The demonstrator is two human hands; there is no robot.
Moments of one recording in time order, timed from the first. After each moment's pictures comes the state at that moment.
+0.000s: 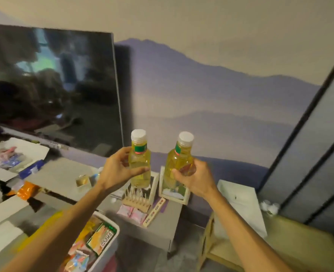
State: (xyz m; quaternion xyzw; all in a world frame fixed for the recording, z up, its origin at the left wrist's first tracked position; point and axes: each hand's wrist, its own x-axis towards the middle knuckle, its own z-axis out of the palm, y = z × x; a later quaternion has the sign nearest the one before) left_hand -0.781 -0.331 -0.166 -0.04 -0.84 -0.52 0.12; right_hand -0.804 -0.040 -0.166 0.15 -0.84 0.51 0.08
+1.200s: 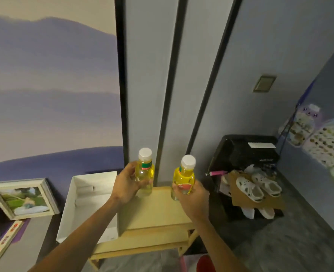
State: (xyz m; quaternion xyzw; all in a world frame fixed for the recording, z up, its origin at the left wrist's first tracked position) left_hand -0.905 0.351 -0.306 -0.13 -0.77 -0.61 -0.12; right_hand -0.774 0.562 -0.318 -0.23 -0.81 0.47 0.27
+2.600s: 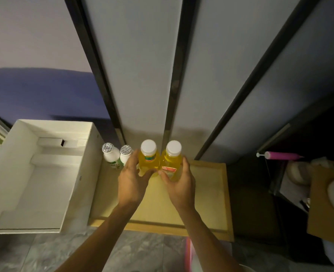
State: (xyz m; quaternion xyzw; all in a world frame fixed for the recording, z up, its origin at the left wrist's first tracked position) left_hand -0.979 0.469 -0.613 0.02 -0.89 -0.46 0.01; right_hand -0.939 0.623 -0.641 -0.21 -0.85 0.47 0.10
